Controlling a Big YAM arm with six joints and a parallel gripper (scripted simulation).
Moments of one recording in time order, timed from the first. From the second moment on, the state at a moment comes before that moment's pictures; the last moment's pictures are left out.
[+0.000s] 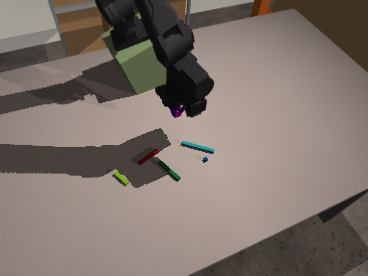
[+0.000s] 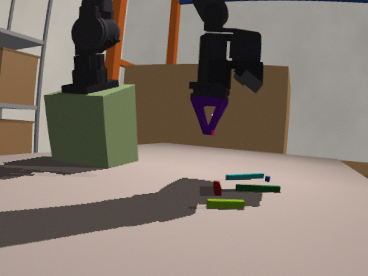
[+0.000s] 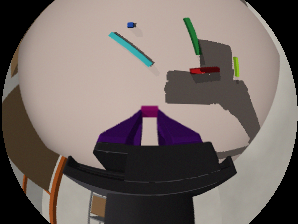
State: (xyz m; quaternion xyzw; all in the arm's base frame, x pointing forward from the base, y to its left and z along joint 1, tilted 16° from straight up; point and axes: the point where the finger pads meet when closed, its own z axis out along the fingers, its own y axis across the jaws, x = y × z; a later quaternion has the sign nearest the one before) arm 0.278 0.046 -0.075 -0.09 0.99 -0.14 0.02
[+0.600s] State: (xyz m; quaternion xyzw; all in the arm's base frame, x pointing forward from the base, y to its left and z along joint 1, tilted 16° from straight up) arm 0.277 0.026 -0.140 -0.09 0.99 -0.14 0.01
